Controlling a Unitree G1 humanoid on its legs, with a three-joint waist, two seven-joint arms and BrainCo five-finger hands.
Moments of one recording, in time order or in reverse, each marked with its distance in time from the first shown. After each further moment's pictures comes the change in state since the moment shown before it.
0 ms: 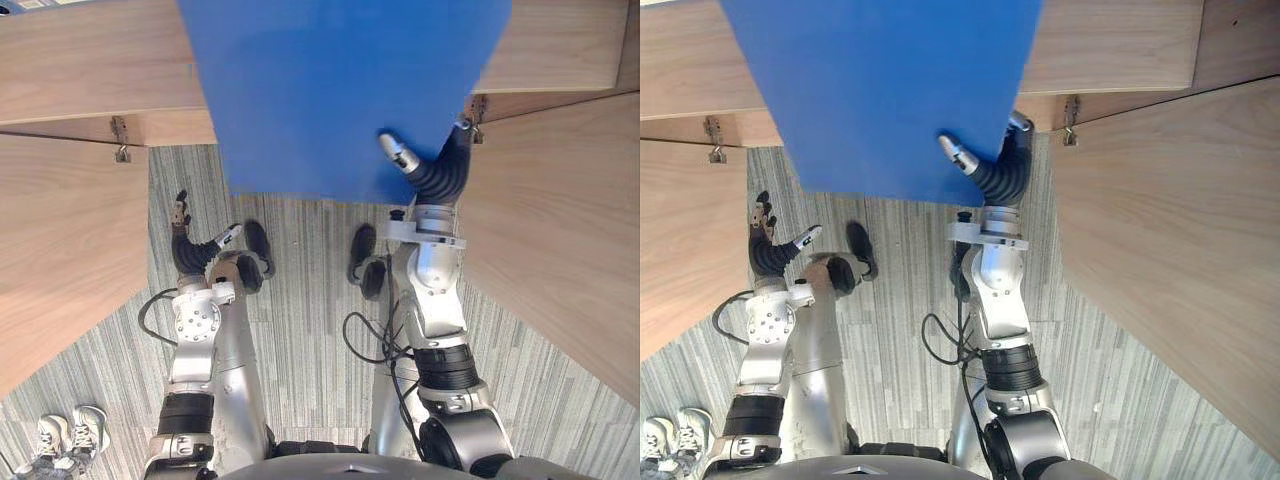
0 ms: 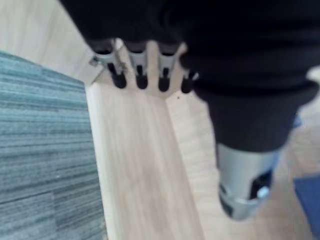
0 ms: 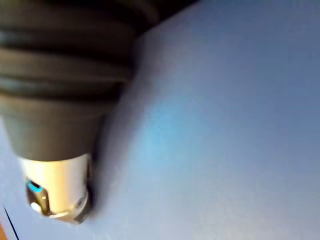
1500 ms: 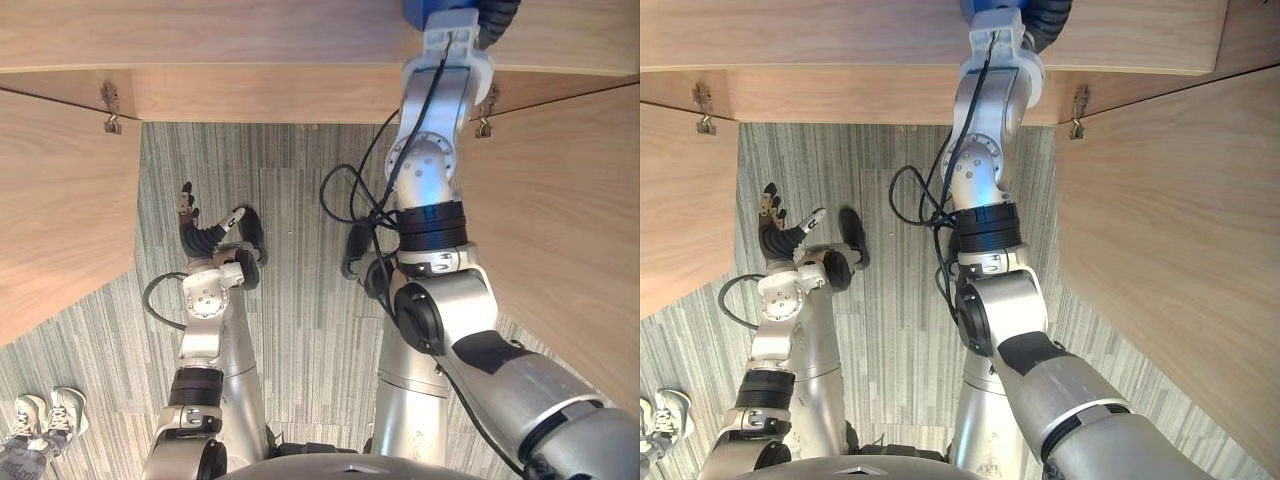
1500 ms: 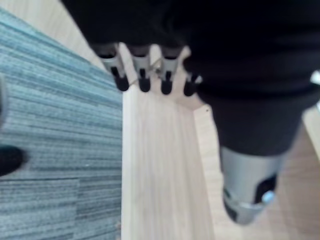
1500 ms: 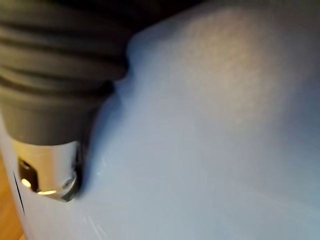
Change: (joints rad) left arm -0.152 -0.015 -0.004 0.112 -0.102 0.067 0.061; right arm -0.781 0.000 -0.155 0.464 0.849 -0.077 -0.189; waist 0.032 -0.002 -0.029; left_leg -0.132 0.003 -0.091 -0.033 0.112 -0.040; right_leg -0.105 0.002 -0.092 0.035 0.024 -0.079
